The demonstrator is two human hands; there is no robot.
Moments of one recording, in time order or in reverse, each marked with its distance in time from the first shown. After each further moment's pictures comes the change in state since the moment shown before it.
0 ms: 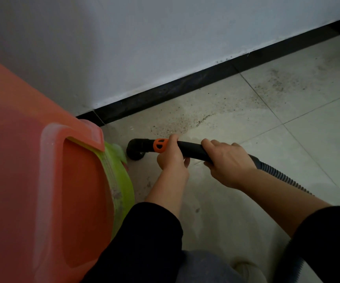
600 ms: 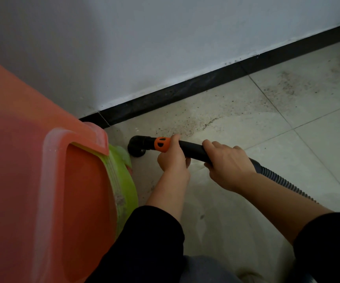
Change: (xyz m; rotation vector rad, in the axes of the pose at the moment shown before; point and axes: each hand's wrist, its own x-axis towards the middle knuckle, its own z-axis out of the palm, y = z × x) left_hand 0.016 0.009 0.003 0.011 0.040 0.057; right_hand 0.017 -0.009 0.004 0.040 0.011 0.033
